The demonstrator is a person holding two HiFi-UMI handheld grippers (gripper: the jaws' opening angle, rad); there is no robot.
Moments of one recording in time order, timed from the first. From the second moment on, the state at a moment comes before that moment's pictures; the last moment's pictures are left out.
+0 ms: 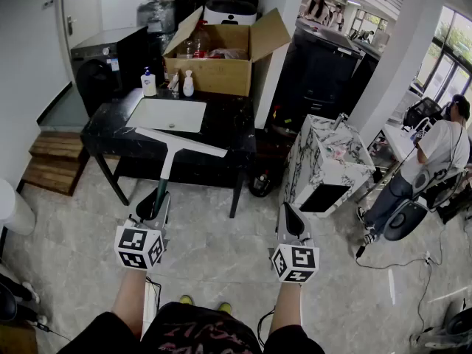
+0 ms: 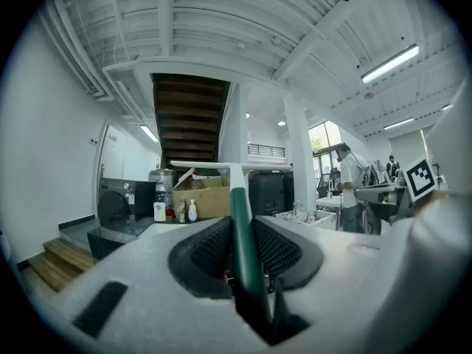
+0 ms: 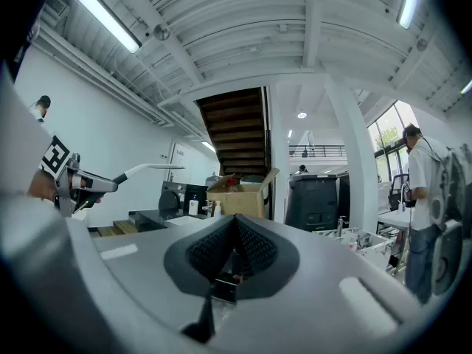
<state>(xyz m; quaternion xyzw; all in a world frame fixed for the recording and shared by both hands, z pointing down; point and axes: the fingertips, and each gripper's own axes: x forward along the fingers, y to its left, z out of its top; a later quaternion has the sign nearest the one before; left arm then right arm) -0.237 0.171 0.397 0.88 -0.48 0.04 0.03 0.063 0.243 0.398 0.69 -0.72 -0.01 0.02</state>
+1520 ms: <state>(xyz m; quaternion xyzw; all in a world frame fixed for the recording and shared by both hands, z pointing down) -0.313 0.138 0.397 0.89 -0.45 0.02 0.03 -0.030 0.232 0.406 0.70 -0.71 -0.02 0.03</state>
